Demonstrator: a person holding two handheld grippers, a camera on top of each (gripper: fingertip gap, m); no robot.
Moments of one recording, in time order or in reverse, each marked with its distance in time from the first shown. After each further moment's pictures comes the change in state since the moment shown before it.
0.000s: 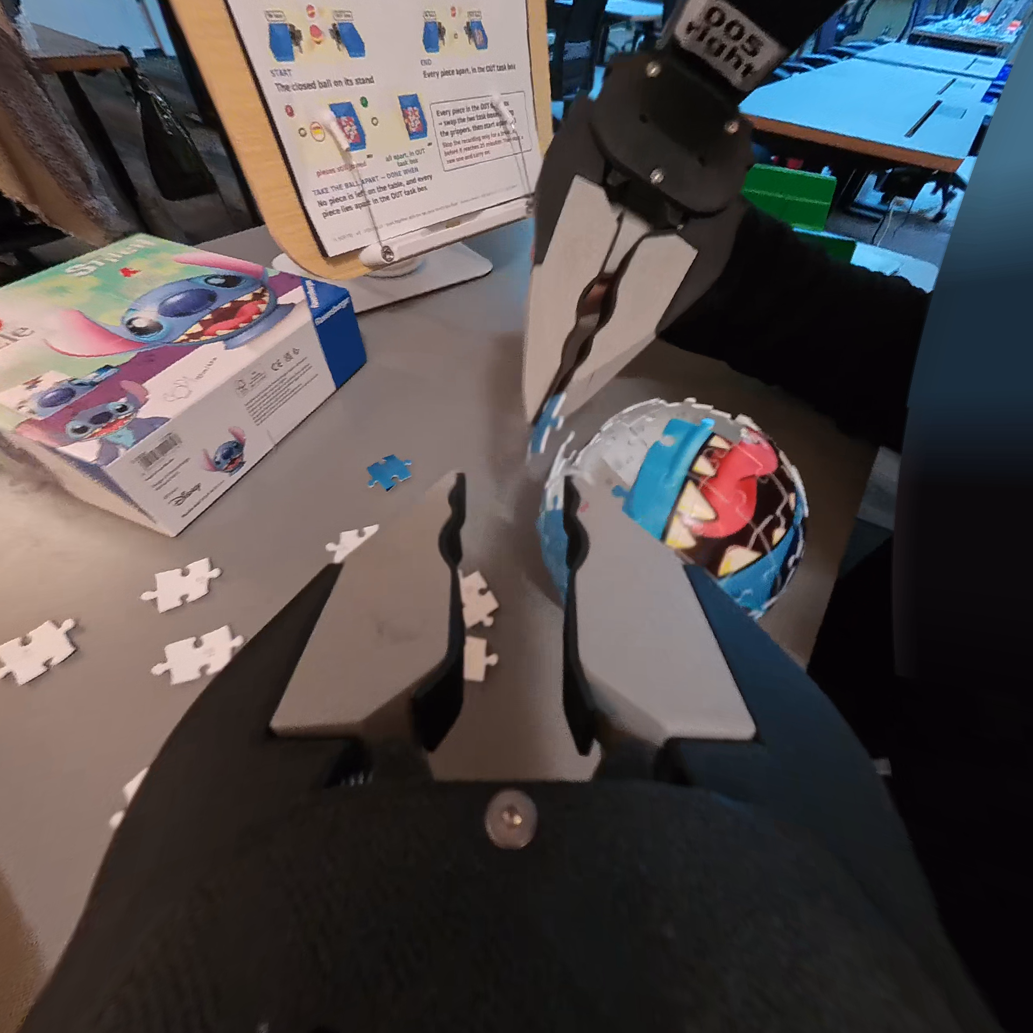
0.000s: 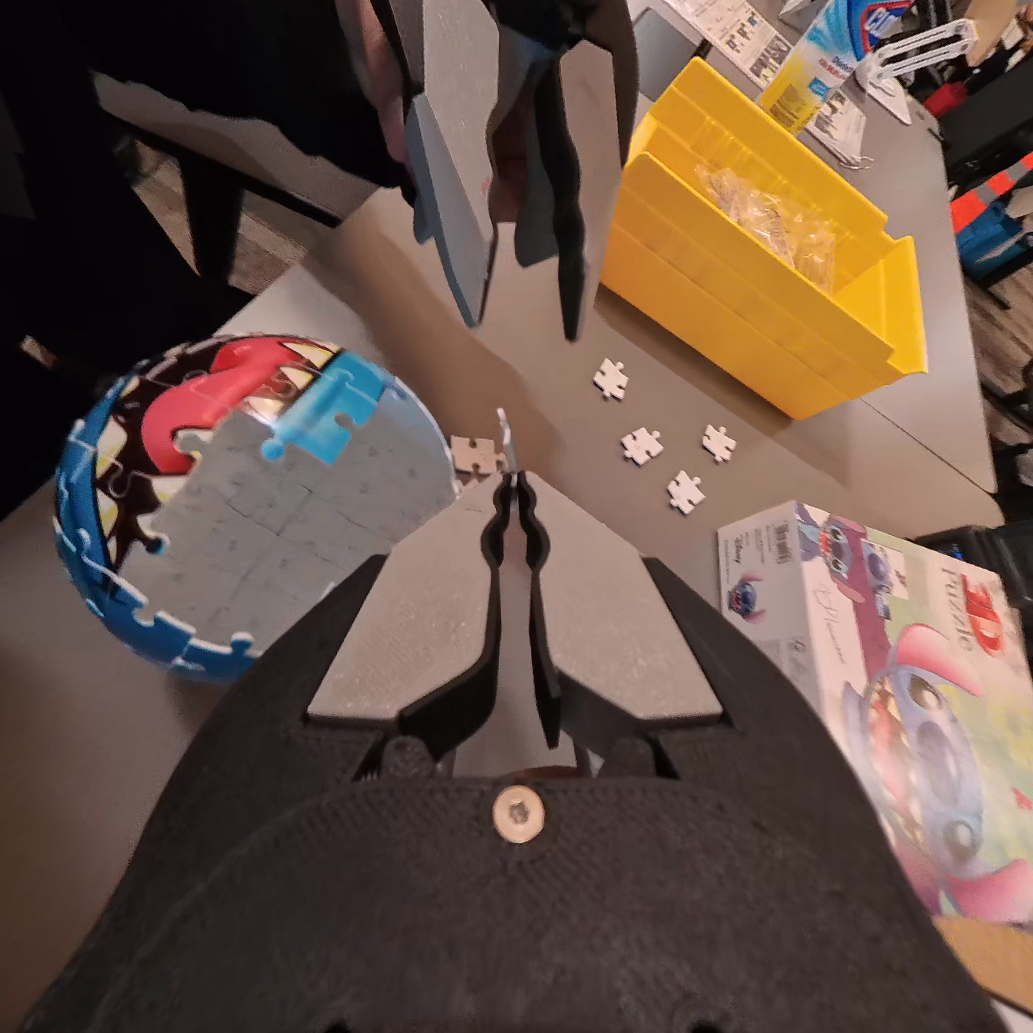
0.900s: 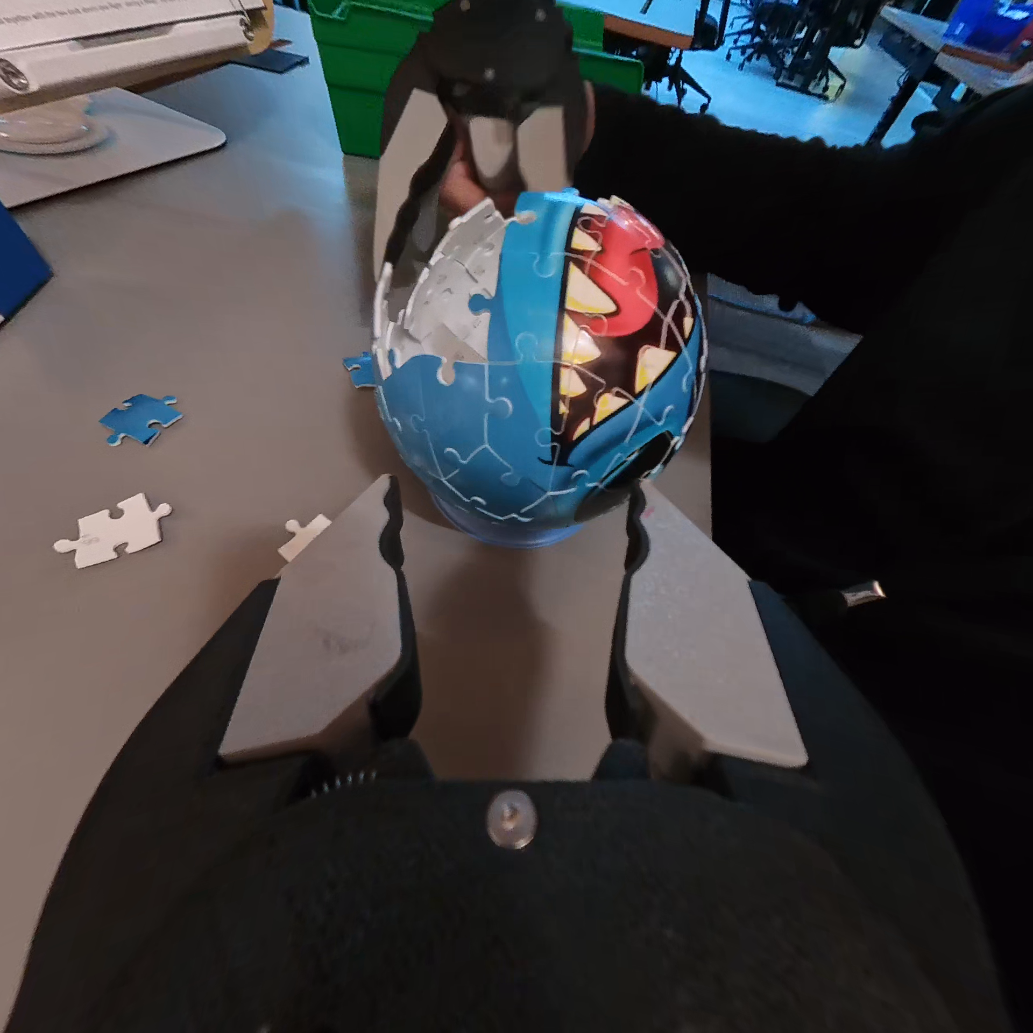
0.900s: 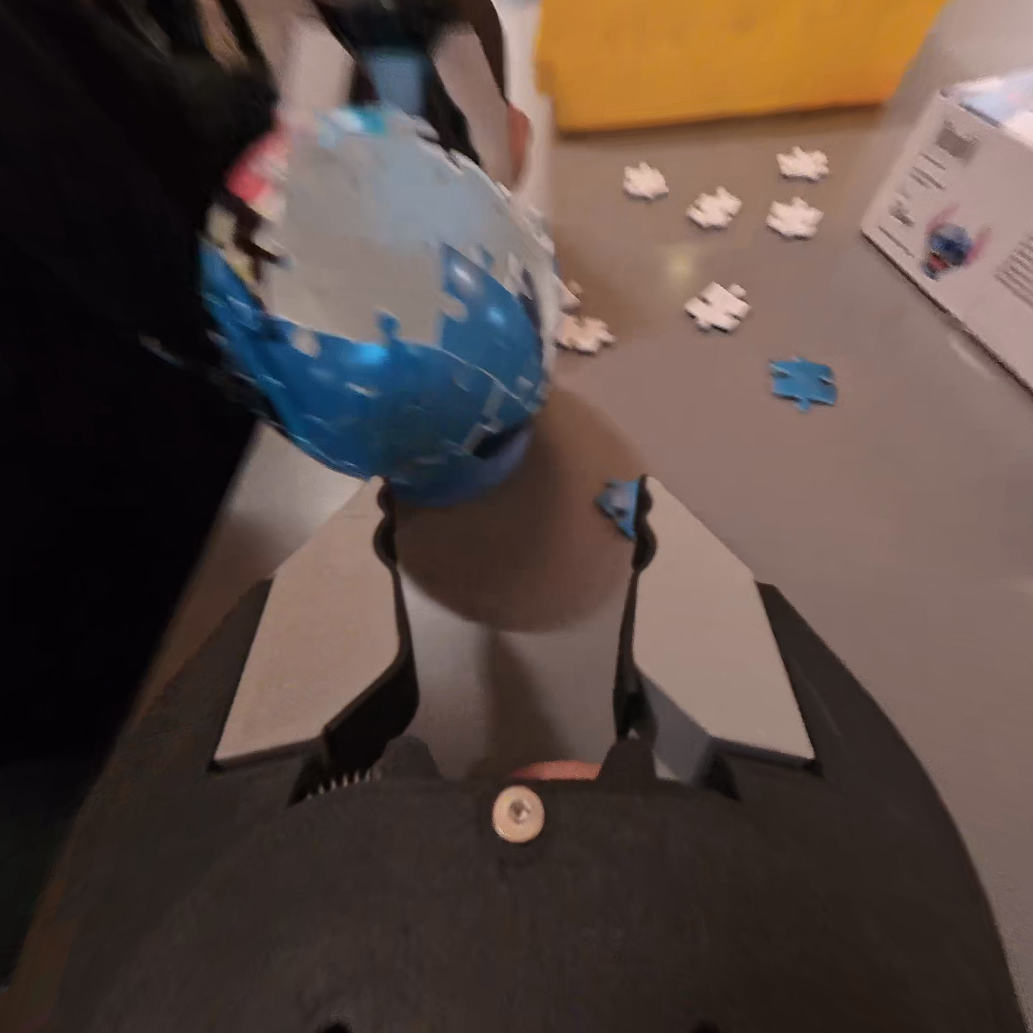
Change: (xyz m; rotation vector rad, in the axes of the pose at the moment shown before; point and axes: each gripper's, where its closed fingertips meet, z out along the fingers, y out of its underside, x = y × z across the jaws) left arm 0.052 0.074 0.014 -0.113 0.410 0.072; right arm -0.070 0.085 -0.042 0.077 0.039 0.566
